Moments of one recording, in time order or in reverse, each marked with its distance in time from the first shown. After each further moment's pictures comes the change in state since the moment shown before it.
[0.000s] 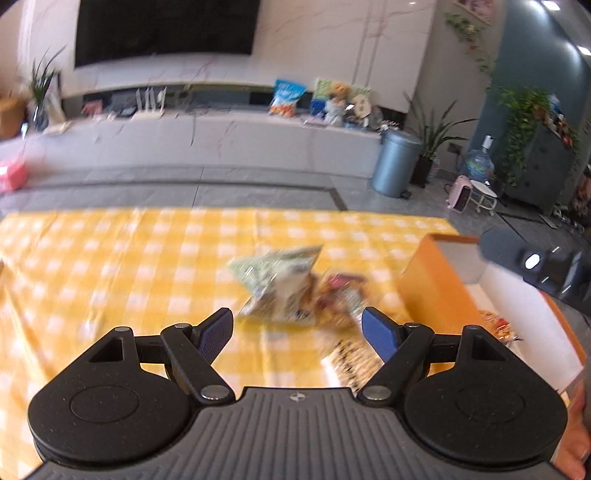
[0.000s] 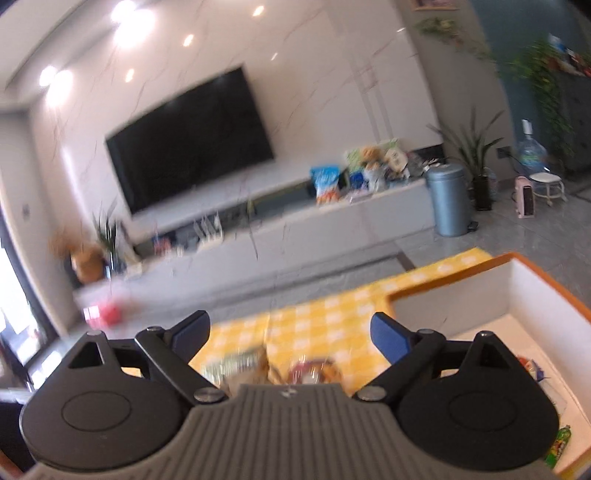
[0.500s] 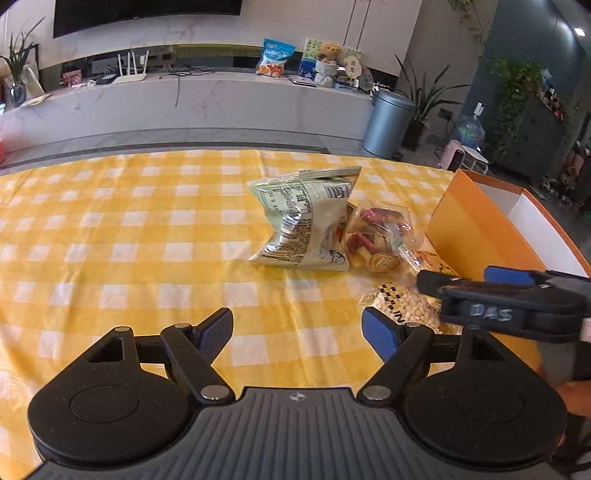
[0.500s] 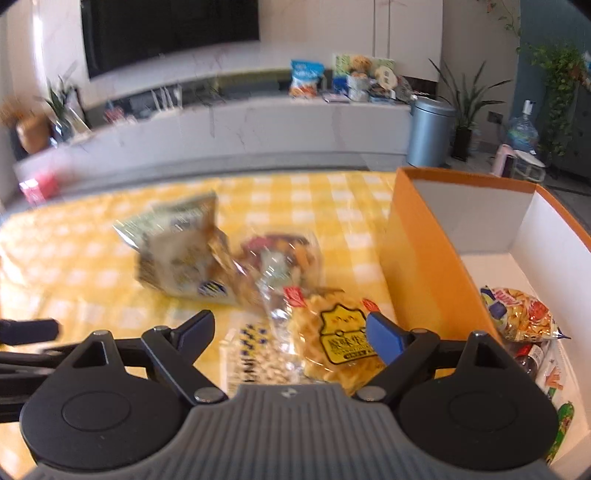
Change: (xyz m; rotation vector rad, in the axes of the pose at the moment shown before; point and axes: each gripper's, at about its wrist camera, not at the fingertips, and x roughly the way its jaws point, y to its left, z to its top) left arm 0.044 0.047 -0.040 0.044 0.095 -0.077; right arm 0.107 0.015 -0.071 -0.197 0.328 -0.235
